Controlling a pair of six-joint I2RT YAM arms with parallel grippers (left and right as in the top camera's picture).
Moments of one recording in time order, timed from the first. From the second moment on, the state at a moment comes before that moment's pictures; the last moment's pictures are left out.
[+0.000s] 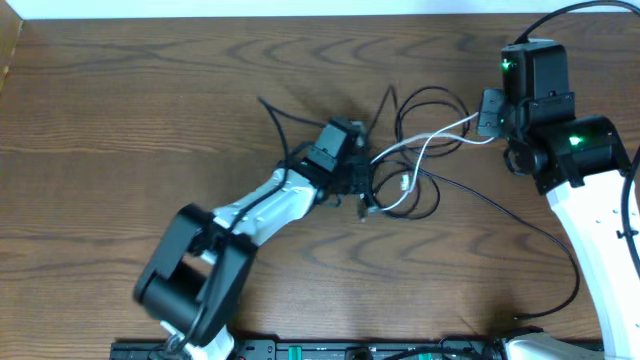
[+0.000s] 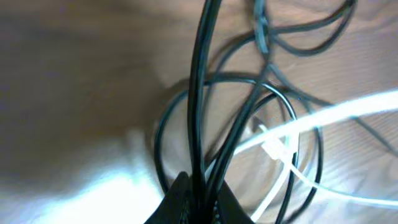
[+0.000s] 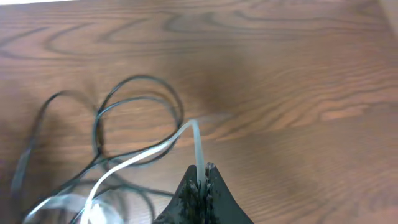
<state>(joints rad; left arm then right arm) -0.57 1.80 1.04 -0.24 0.28 -0.57 0.21 1.40 1.47 -0.93 0.36 0.27</state>
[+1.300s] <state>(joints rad) -0.30 1.65 1.04 -0.62 0.28 -0.38 -0.39 1.43 1.47 -0.83 0.28 0.46</state>
